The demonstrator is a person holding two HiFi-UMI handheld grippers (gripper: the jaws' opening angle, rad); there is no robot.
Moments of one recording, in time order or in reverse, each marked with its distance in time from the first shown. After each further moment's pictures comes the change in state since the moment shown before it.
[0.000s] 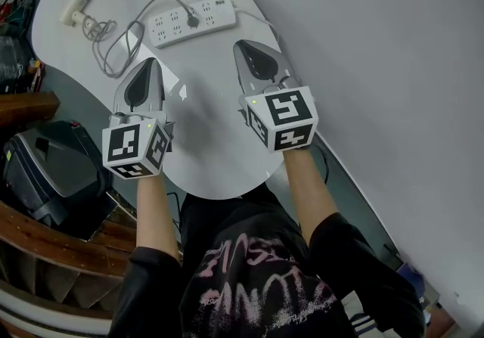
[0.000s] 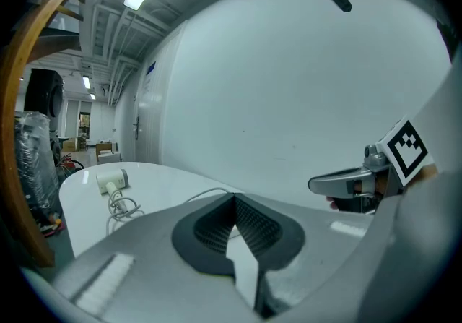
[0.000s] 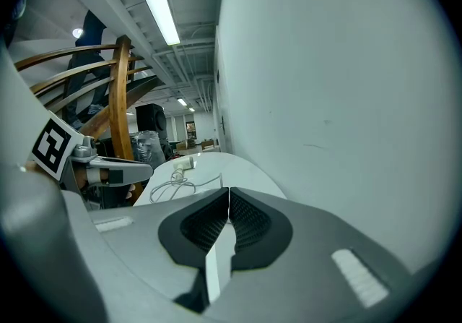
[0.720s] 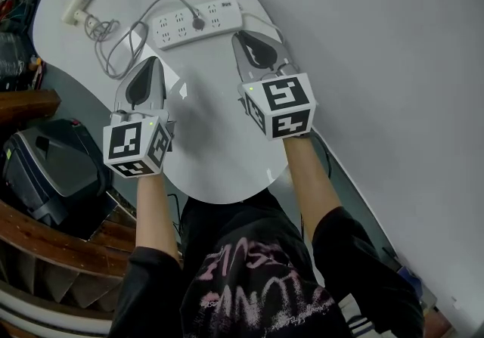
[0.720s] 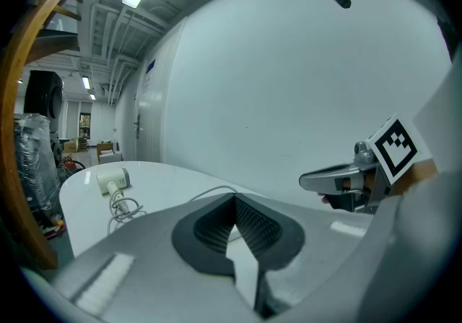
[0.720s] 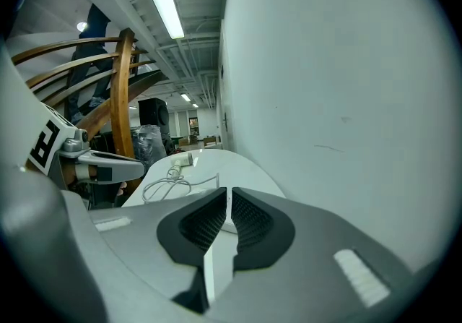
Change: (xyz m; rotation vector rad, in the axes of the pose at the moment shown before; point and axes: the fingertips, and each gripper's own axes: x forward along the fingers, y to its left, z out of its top) left arm 0.012 0.013 -0.005 0.008 0.020 0.009; right arm 0.036 -0.006 0.003 -0.044 0.025 0.012
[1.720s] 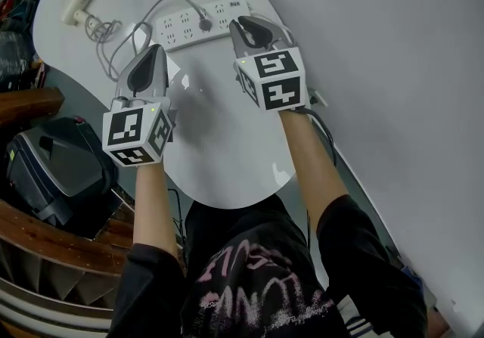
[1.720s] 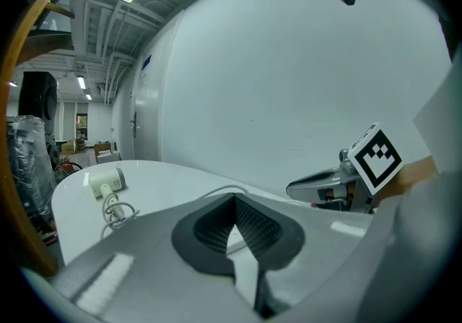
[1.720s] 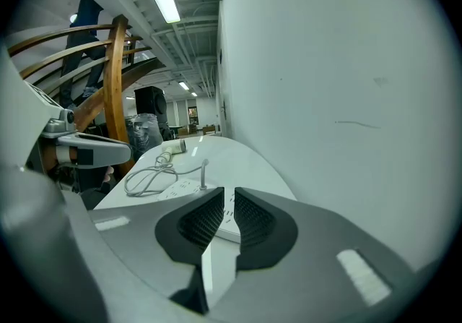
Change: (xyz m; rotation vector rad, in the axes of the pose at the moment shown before) left arm 0.036 0.019 -0.002 0.022 0.031 -0.010; right arm 0.067 -0.016 -0.020 -0.008 0.096 -0.002
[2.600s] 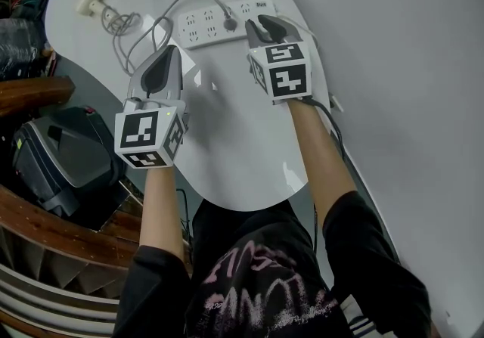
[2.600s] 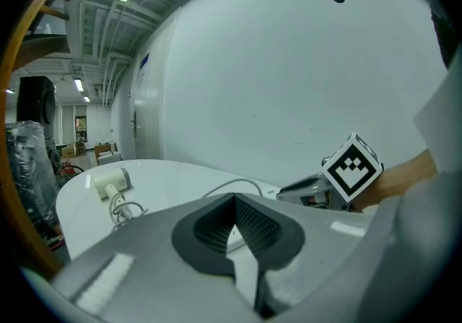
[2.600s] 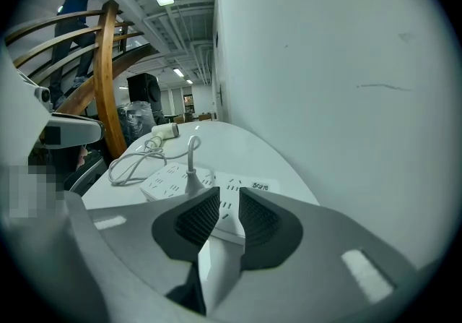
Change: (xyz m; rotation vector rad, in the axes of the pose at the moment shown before) left arm -0.003 0.017 -0.009 0.026 0.034 0.004; right arm 0.047 -0.002 -0.029 0.013 0.108 -0.028
